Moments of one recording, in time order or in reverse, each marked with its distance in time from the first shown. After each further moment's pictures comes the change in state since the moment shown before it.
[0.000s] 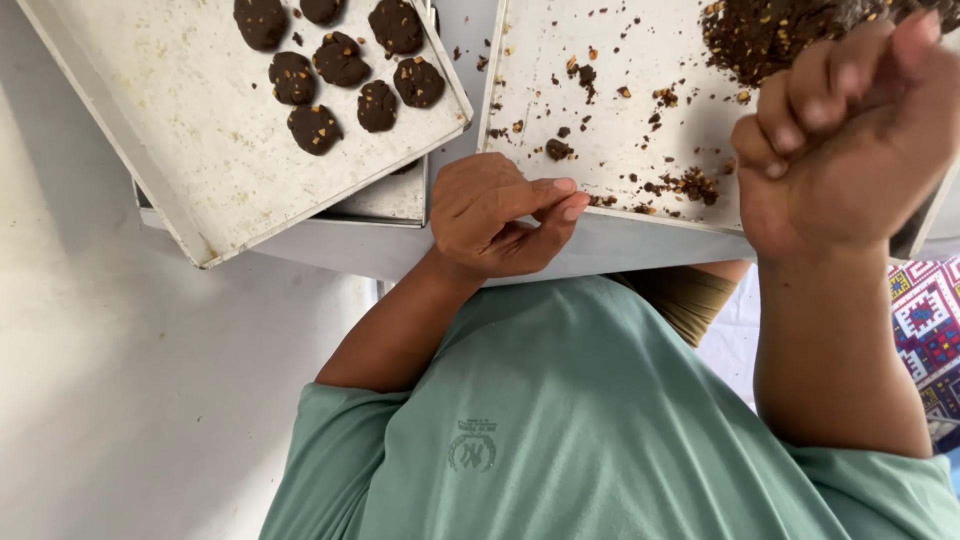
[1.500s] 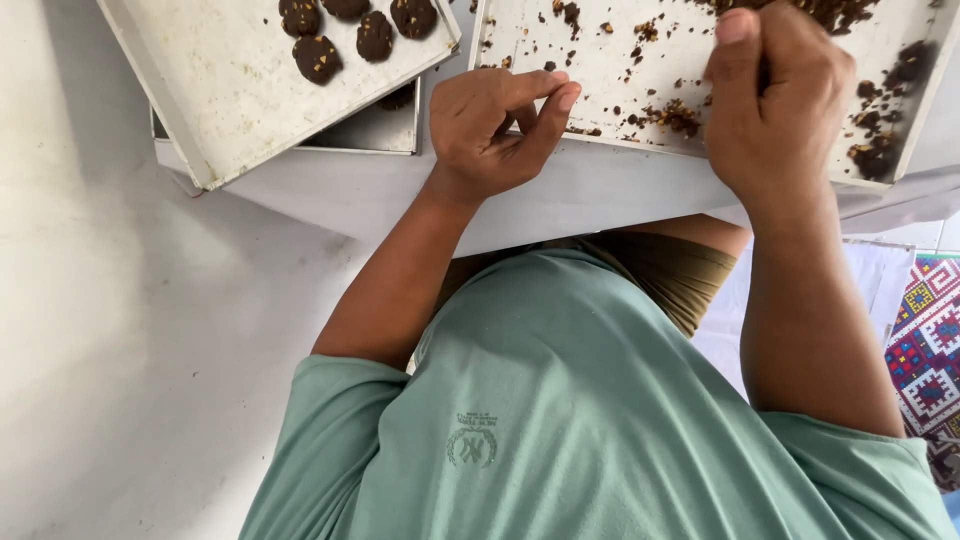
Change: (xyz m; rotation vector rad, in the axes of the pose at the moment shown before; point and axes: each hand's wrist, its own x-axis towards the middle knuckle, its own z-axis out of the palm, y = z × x) left_hand 0.011 0.003 0.007 0.126 -0.024 0.143; right_hand 0.001 0.044 -0.073 -1.174 -0.278 -1.005
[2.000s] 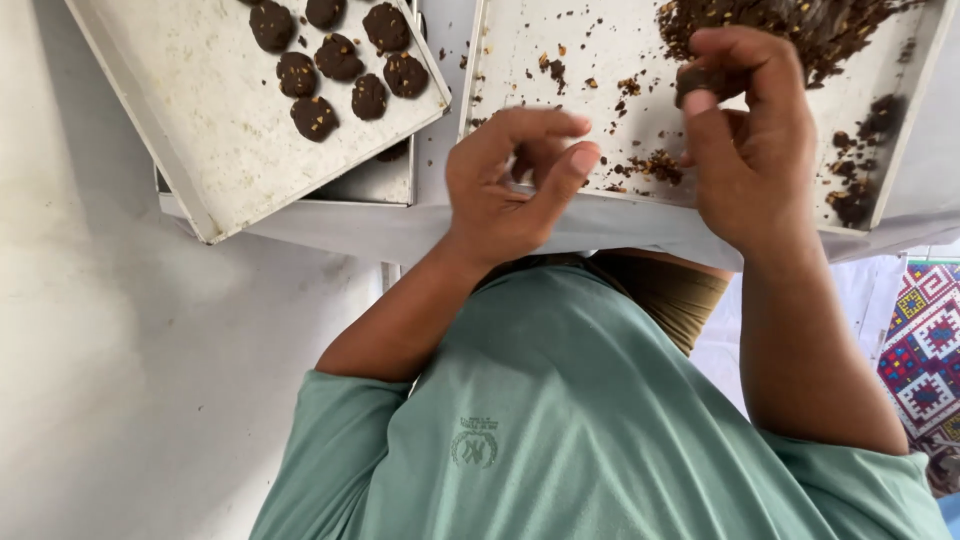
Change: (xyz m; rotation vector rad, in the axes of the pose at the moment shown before) left_hand 0.022 0.038 0.007 -0.408 -0.038 -0.557; right_hand 0.025 -0.037 -0.011 0.388 -0.113 0.237
